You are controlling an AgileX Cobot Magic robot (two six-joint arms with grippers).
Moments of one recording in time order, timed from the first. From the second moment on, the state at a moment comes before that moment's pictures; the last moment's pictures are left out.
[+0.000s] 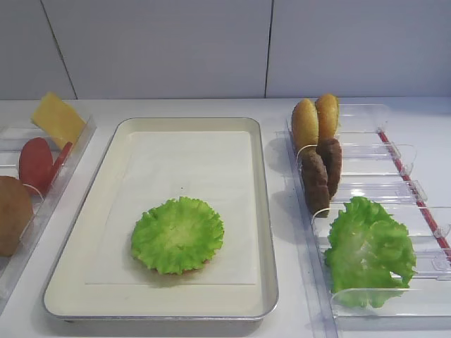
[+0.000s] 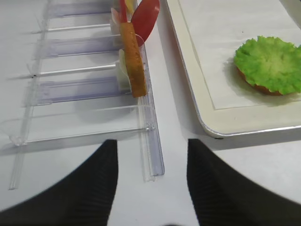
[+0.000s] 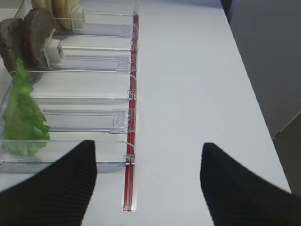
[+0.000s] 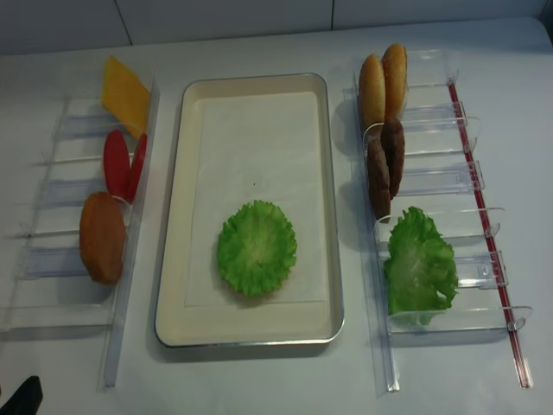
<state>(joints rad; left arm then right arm) -0.07 -0.02 -0.49 -0.03 1.18 -0.01 -0.03 -0.02 -0.47 0.00 1.14 -0.03</state>
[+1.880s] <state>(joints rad) -0.18 1.77 -1.41 0.02 1.12 0.02 -0.03 -0.02 -0.47 -0.01 1.14 -0.02</state>
